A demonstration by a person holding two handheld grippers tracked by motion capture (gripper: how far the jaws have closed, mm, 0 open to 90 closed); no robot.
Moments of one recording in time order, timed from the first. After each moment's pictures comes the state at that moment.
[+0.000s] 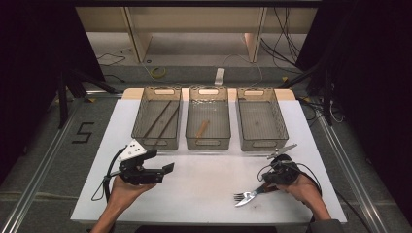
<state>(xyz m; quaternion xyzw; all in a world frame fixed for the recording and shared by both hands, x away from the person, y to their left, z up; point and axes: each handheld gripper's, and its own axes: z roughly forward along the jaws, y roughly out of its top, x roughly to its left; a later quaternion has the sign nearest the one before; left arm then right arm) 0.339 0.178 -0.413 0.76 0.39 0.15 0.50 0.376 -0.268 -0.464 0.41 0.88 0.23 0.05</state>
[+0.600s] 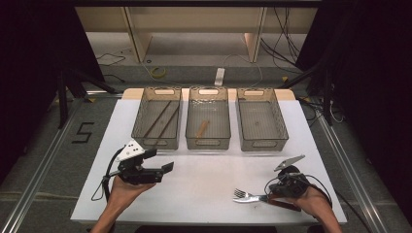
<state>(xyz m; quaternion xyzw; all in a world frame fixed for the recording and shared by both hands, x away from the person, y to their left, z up) 0.339 0.181 -0.413 0.75 0.39 0.15 0.51 0.340 -0.279 -0.461 0.41 0.89 0.21 0.04</state>
